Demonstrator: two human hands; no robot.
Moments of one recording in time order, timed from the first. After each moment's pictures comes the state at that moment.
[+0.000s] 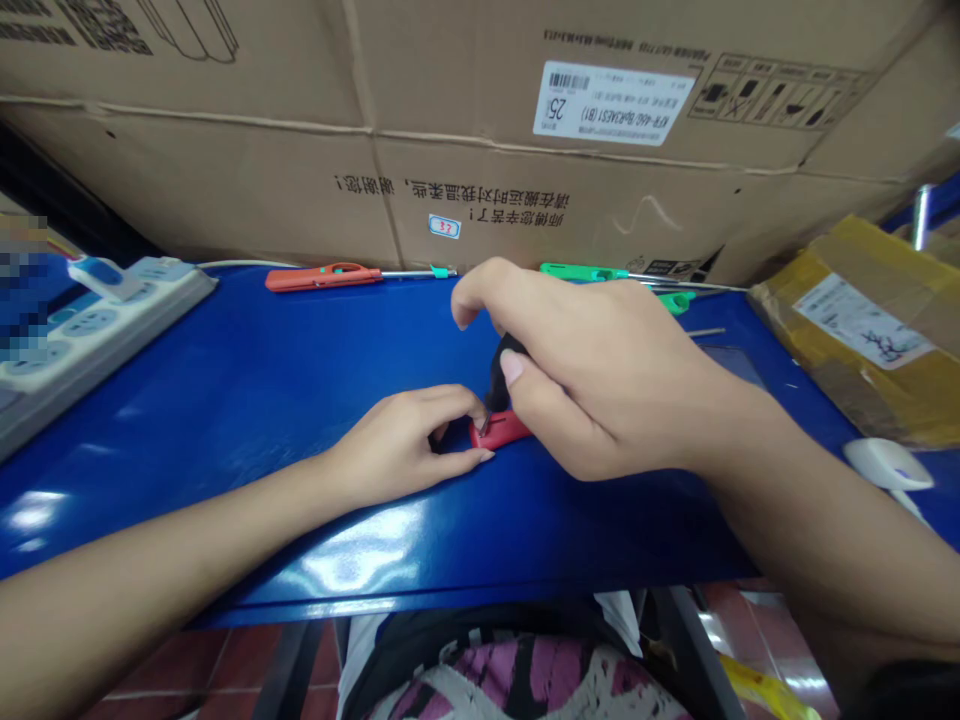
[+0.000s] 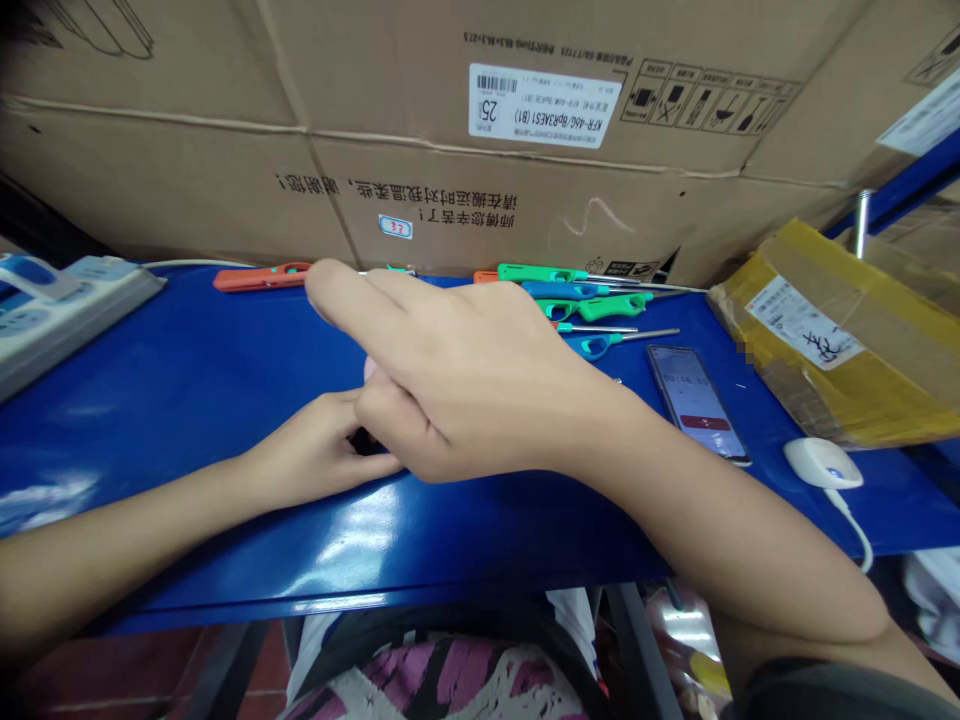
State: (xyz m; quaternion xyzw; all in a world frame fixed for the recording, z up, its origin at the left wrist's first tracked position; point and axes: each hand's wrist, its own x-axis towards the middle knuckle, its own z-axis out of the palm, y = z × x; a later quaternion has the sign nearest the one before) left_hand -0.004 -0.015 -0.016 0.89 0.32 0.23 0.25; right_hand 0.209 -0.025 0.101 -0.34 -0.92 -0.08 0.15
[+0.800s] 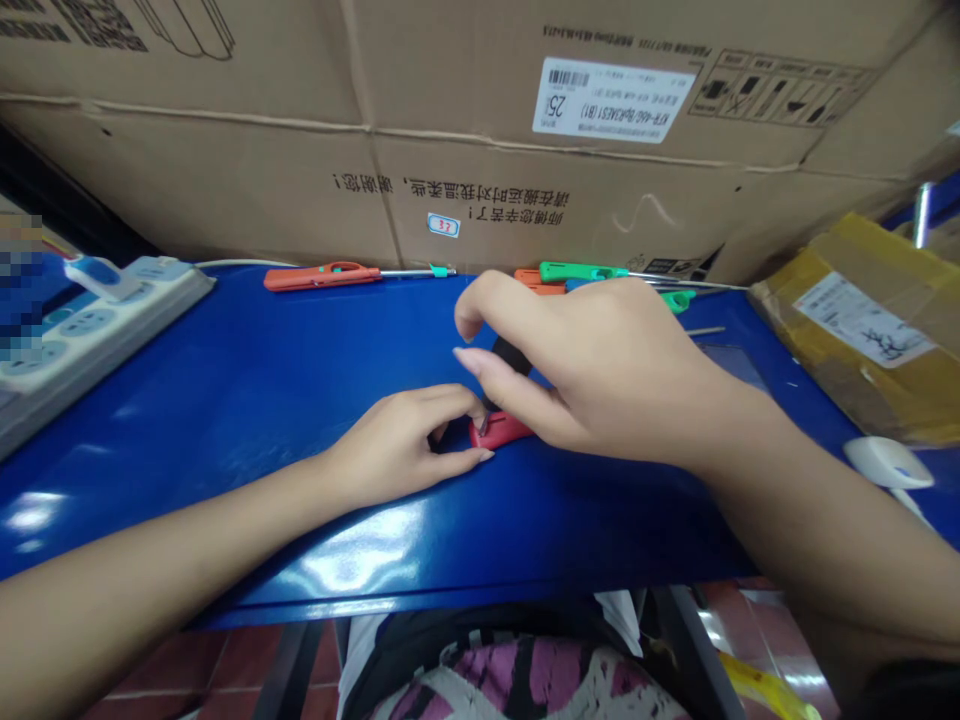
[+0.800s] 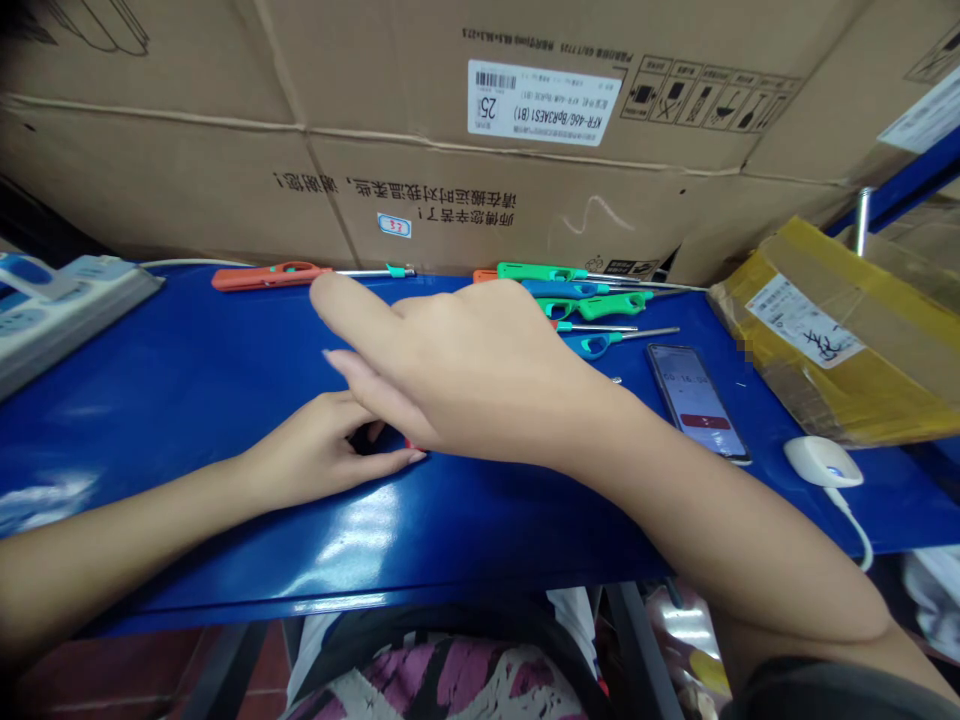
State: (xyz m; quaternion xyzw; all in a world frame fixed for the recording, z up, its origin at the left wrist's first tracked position) left_hand -0.003 -0.015 -0.018 0.89 0.33 0.22 0.24; right_hand 0.207 -0.025 0.100 -0.38 -0.91 -0.12 0.12
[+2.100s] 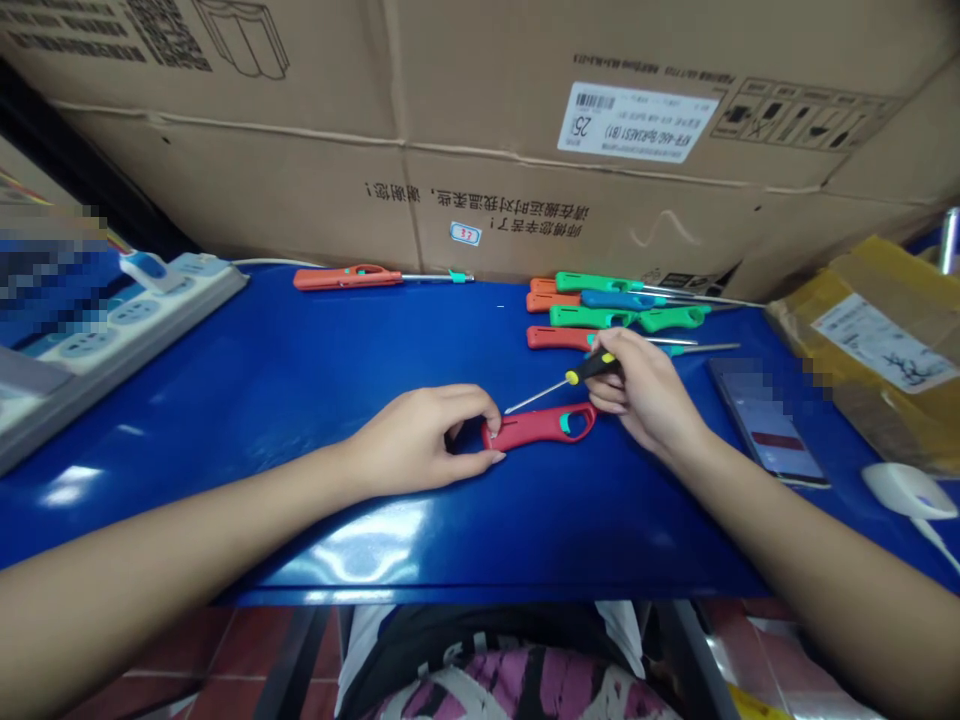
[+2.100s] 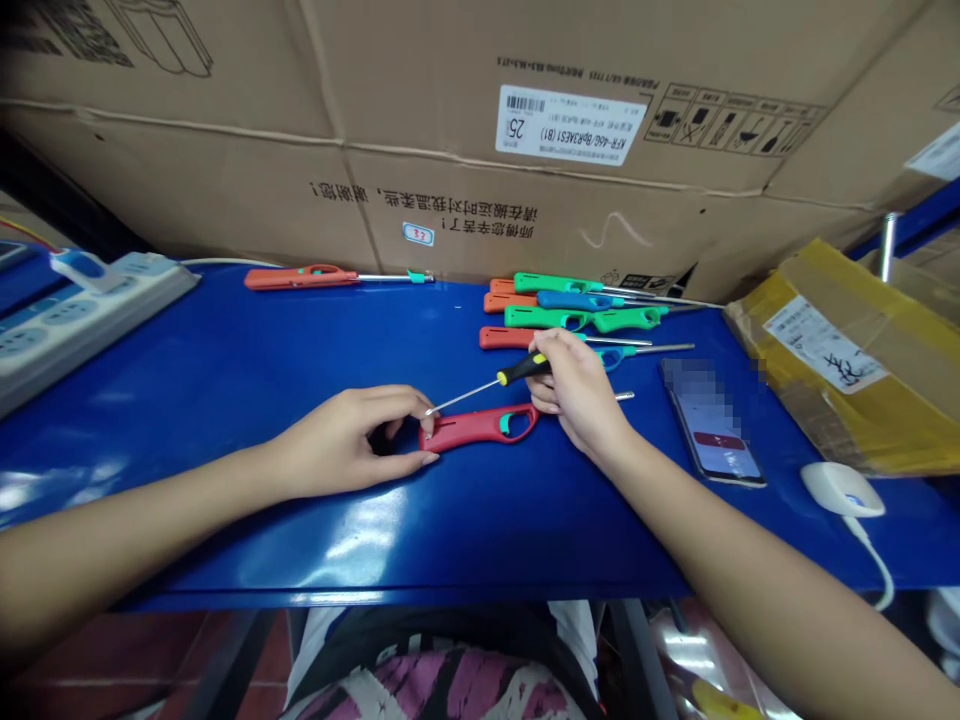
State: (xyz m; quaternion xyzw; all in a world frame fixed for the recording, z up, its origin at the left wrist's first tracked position) left_hand -0.004 -0.014 -0.008 0.88 0.33 0.19 0.28; right_hand 0.259 0.005 0.009 -0.47 -0.41 0.58 0.52
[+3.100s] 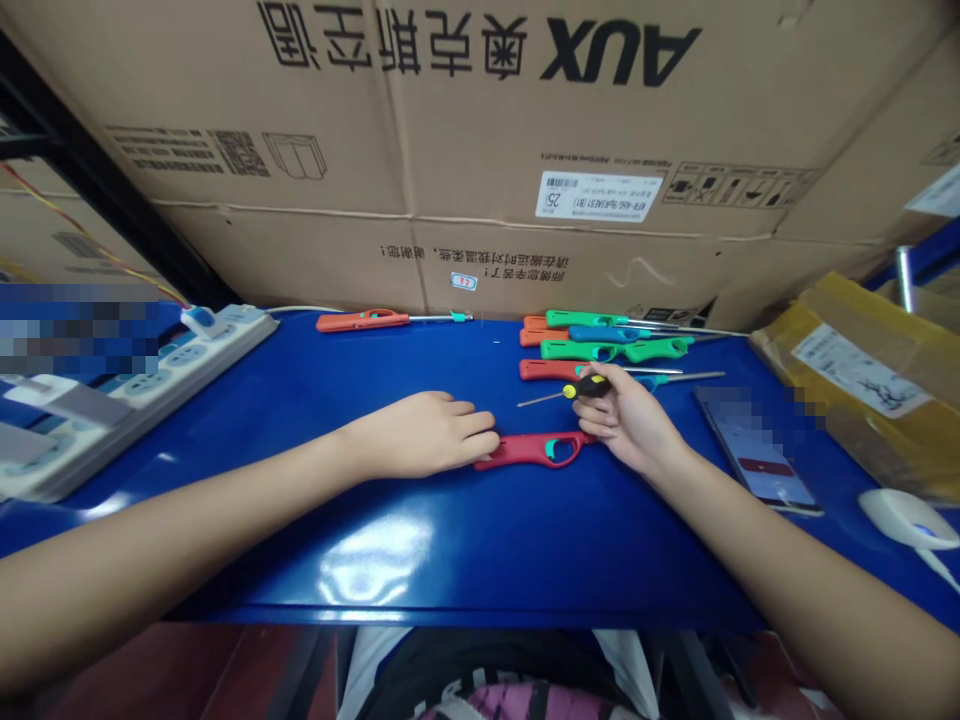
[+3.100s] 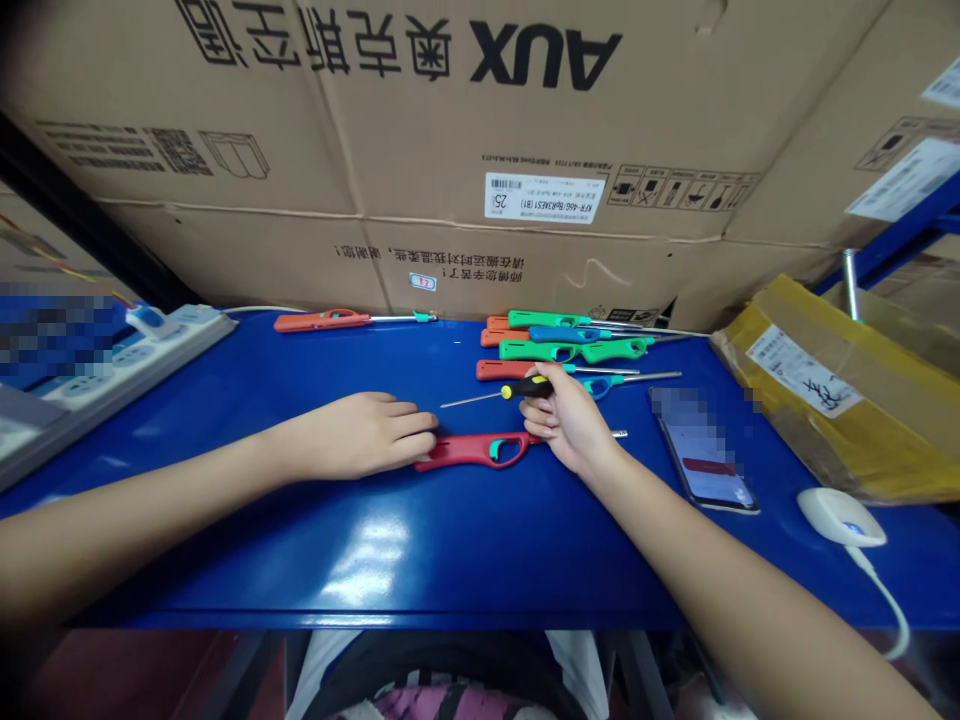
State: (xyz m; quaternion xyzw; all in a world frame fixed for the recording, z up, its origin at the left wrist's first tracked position) left_hand -0.002 0.016 0.012 0.98 0.12 0.04 -0.17; right_hand 0.275 0.012 0.003 -0.42 -0.32 0.69 0.50
